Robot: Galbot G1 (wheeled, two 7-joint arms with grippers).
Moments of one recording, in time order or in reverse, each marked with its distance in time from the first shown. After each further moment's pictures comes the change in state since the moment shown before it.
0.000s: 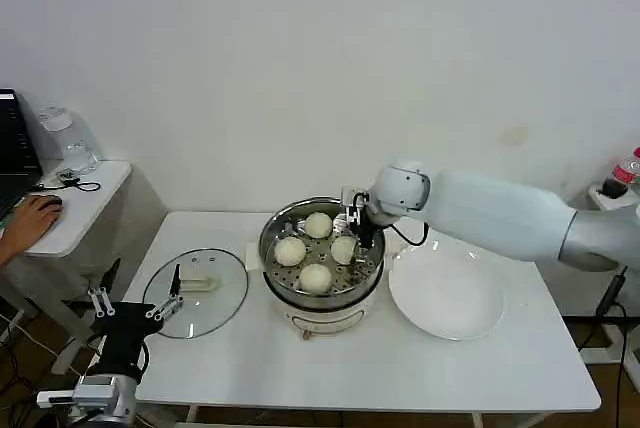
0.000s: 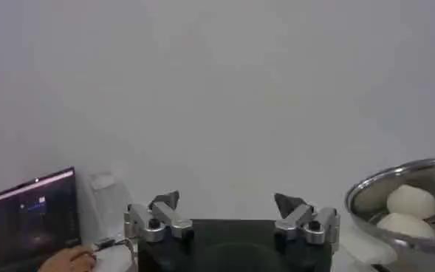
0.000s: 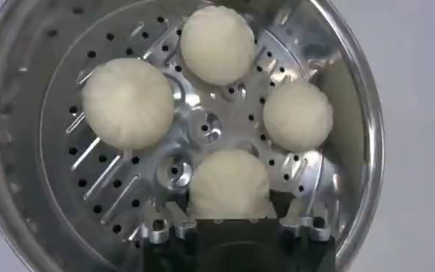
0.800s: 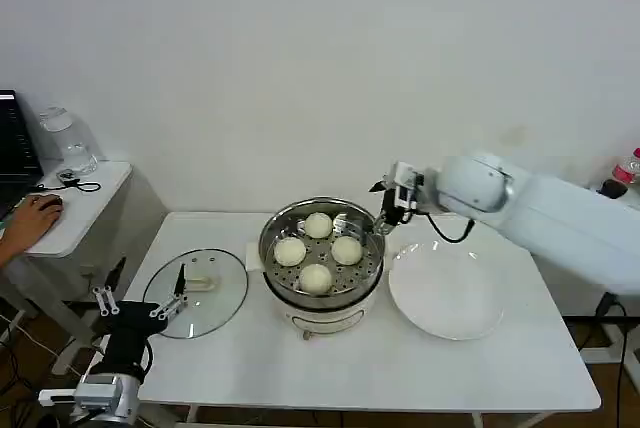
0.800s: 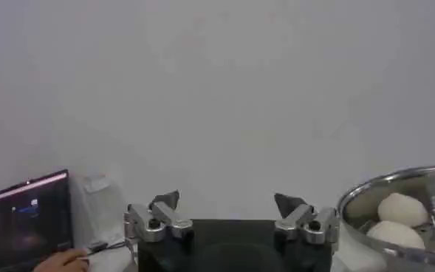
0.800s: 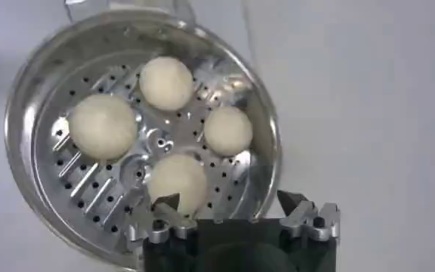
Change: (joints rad) left arm -0.001 0.020 0.019 -0.005 -0.015 0.012 -0.003; right arm -0.176 -0.353 0.333 0.344 0.062 0.077 0.310
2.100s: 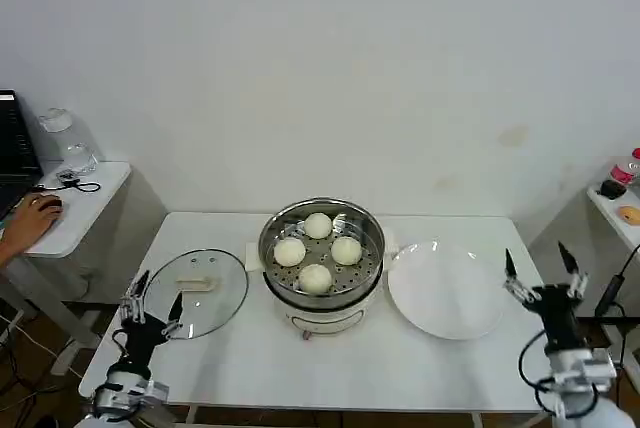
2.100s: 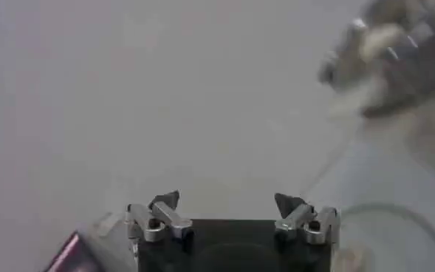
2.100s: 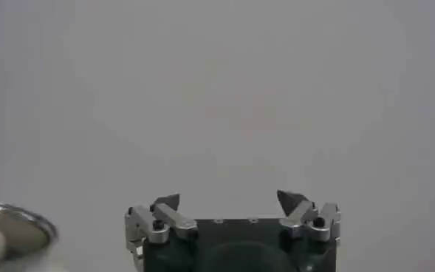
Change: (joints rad) left arm -0.148 0.127 0.052 0.498 0.760 -0.211 -0.024; right arm -1.765 0.670 1.812 0.273 -0.435 0.799 0.253
